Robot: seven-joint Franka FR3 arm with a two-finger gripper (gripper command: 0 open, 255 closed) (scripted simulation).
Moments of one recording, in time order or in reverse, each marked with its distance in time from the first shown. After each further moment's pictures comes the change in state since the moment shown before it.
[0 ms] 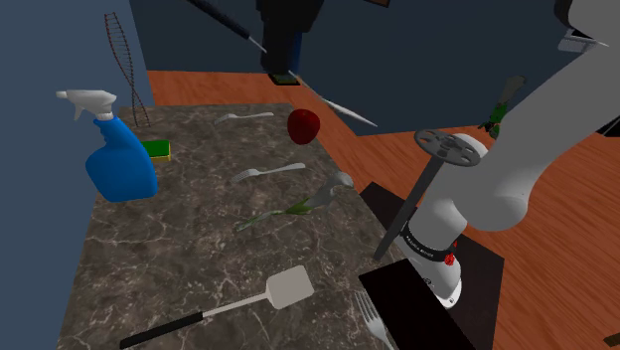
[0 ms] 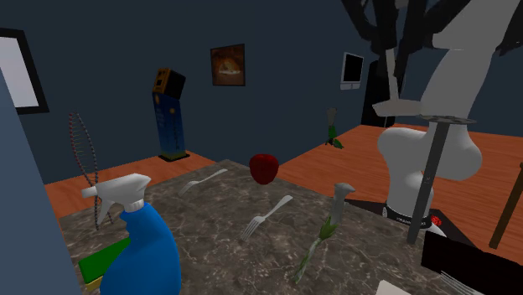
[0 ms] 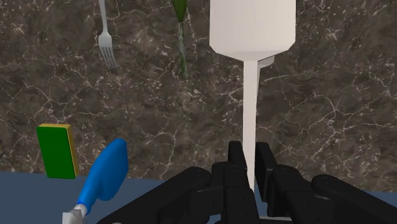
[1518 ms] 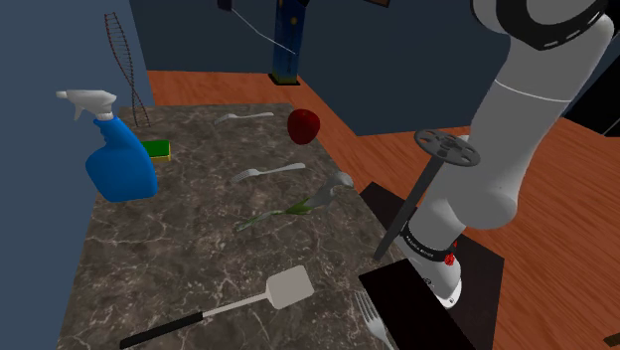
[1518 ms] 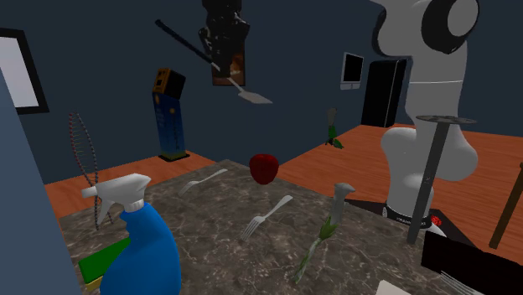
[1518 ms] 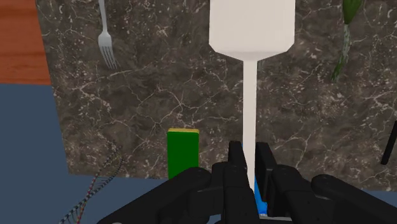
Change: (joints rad) arm -0.200 0.413 -0.286 0.443 -0.078 -0.060 -0.481
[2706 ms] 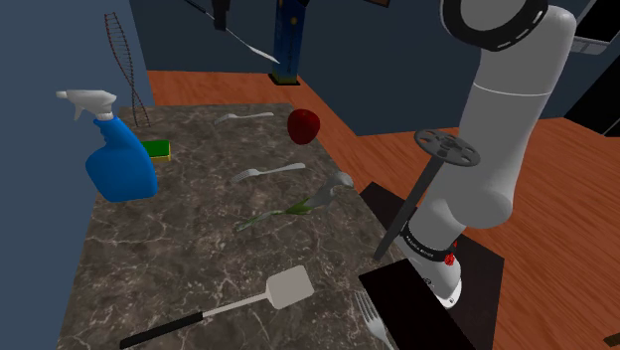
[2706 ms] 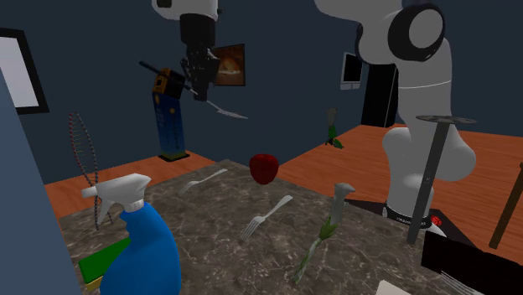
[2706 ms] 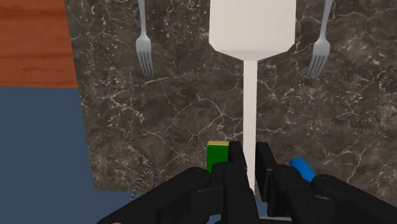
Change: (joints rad) arm -0.079 0.157 -0.046 0.069 0.011 0.083 -0.125
